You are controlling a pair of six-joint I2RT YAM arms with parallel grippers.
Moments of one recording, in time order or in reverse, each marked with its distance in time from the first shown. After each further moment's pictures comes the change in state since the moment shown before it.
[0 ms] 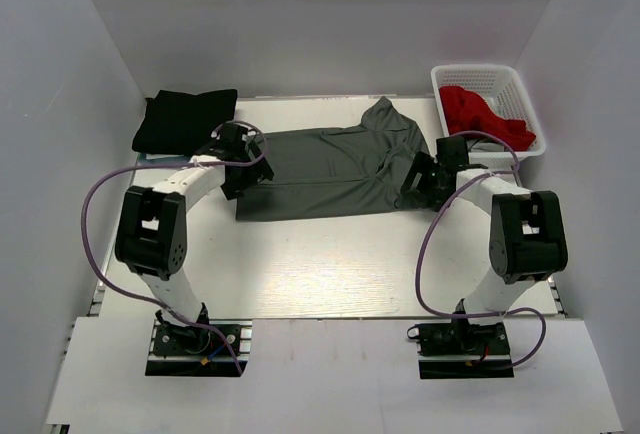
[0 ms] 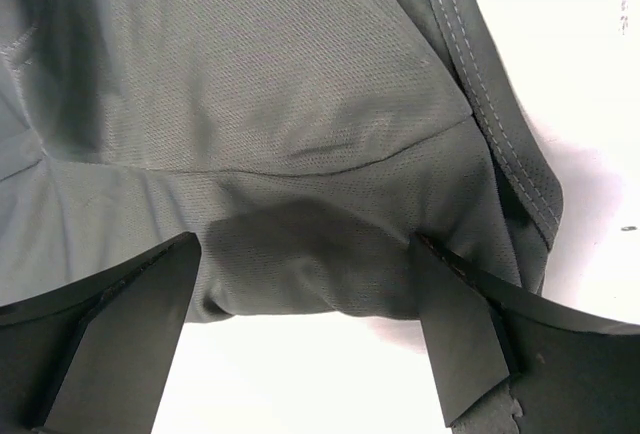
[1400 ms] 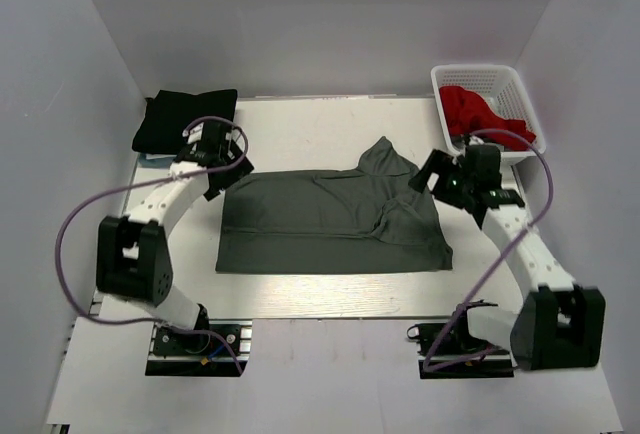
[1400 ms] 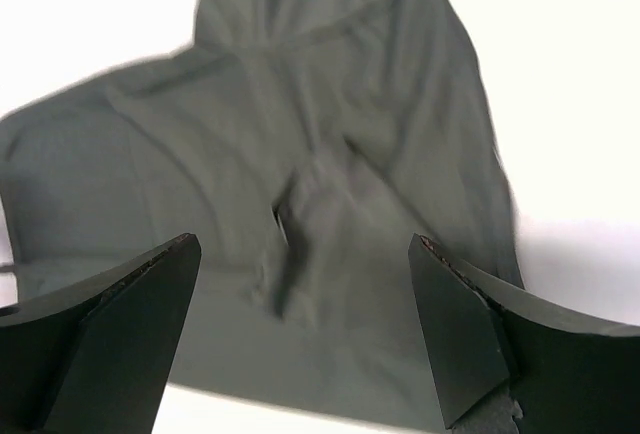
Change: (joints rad) left arm 0.031 -0.228 -0.068 -0.109 -0.174 -0.071; right arm -0.029 -0.557 -0.184 -0.100 -0.135 -0.028
